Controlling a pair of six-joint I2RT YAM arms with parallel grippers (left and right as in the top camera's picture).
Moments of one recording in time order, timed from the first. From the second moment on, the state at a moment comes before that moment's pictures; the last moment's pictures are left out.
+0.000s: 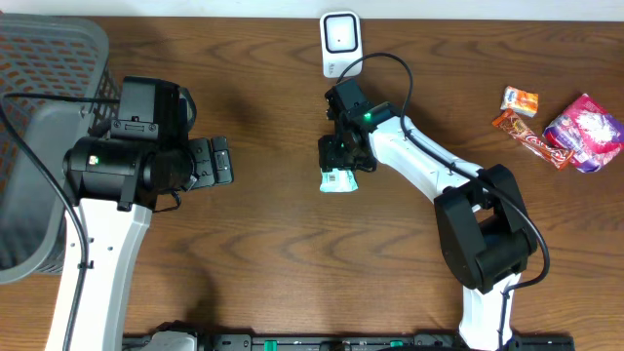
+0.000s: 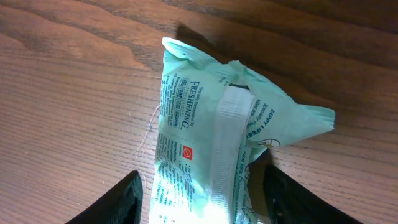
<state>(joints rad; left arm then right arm) -0.12 1.31 1.45 -1.31 0.02 -0.28 0.52 2.07 1.49 -0.72 -0.16 0.41</state>
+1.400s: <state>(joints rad) -0.12 1.31 1.45 -1.31 0.02 -0.28 0.57 2.09 1.53 -0.89 0.71 0.37</state>
